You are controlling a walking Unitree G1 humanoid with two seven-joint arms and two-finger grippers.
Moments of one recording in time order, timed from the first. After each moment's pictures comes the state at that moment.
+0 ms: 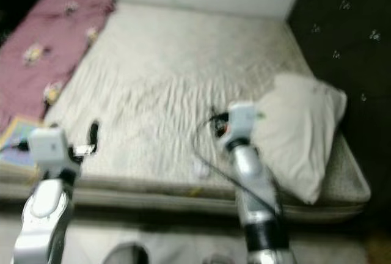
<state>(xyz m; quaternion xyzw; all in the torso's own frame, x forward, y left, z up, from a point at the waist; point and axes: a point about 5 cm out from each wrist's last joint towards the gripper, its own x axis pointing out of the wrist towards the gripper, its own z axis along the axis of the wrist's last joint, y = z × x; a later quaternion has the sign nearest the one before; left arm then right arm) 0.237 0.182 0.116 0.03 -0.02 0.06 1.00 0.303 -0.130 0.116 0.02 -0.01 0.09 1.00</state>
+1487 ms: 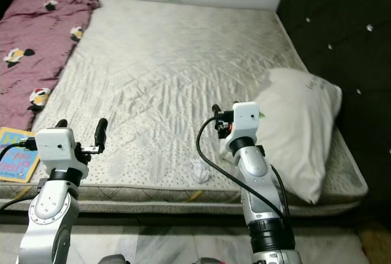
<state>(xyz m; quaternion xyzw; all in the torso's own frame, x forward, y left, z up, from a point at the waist) 0.237 0.173 0.118 0.03 -0.03 0.03 1.00 0.304 -0.139 0.115 0.01 -0.01 0.08 1.00</state>
